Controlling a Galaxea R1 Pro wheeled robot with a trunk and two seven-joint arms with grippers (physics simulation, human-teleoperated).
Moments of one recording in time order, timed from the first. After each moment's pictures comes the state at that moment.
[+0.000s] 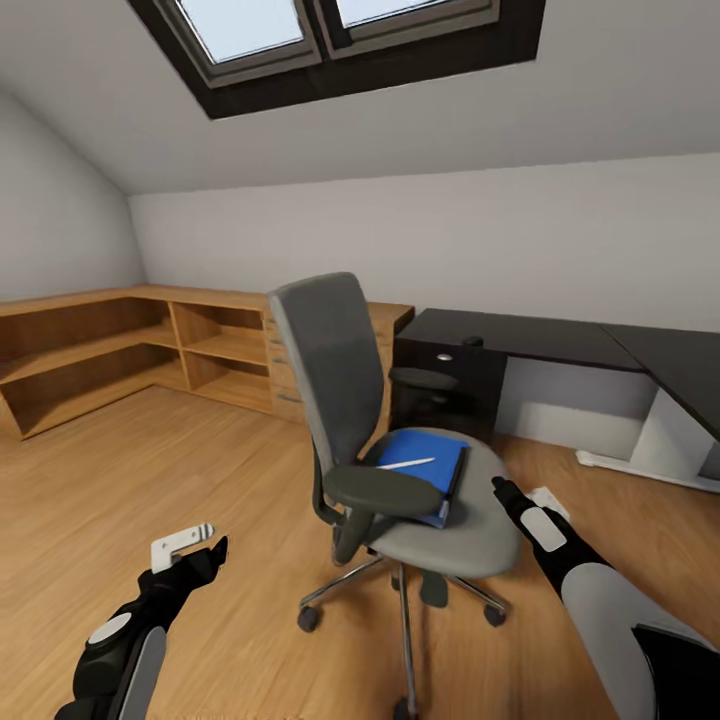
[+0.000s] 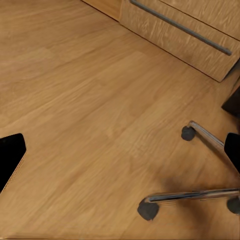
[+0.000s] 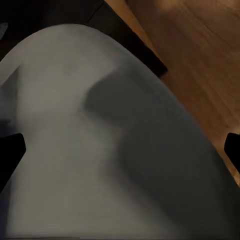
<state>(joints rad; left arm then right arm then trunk) -0.11 -0.06 0.17 -1.59 0.18 0.52 0.13 -0.86 -0.09 -0.23 -0.33 -0.75 0.05 -0.12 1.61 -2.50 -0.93</state>
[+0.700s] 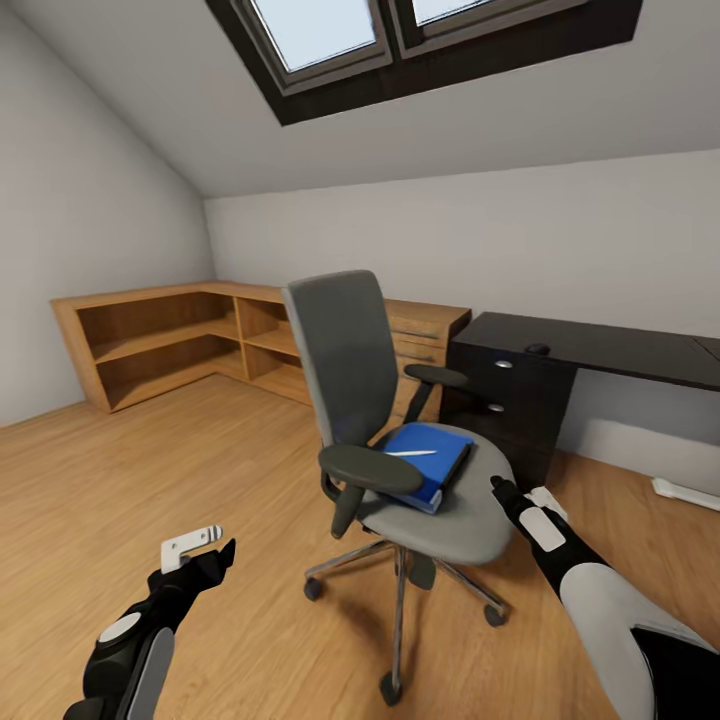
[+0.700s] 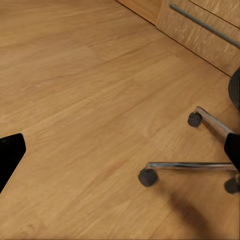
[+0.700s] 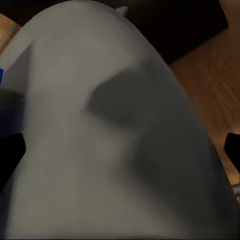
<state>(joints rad) -0.11 -0.06 0.14 -1.58 0.18 0.52 0.12 -0.86 -0.09 -0.23 -0.33 -0.76 0.05 -0.11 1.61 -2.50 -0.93</state>
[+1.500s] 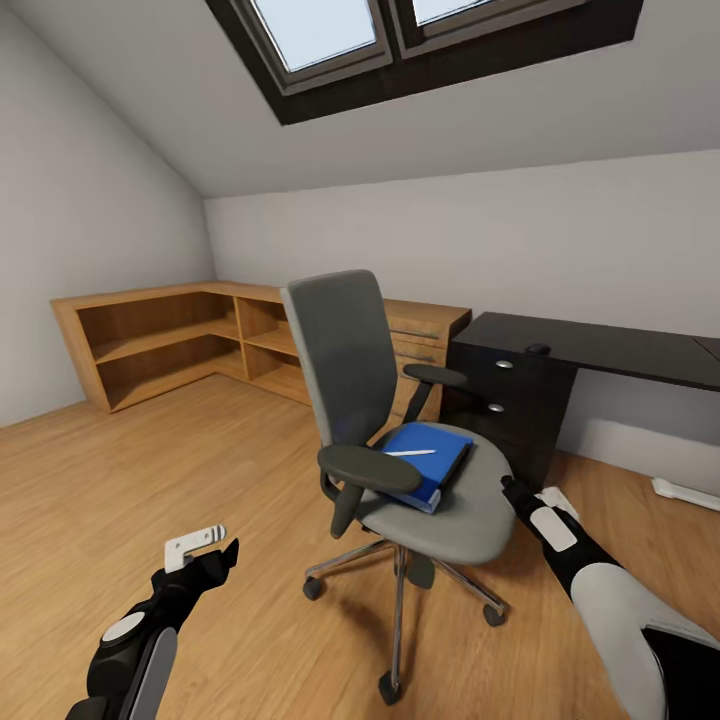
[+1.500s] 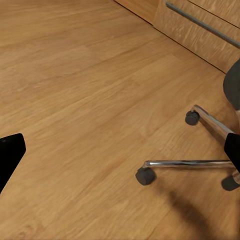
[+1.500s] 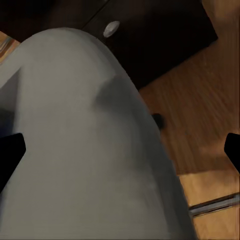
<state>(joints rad) -0.11 -0.06 0.12 -1.58 0.18 0.52 0.13 -0.86 -0.12 -0.23 -0.34 -0.77 0.05 -0.11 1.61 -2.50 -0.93</state>
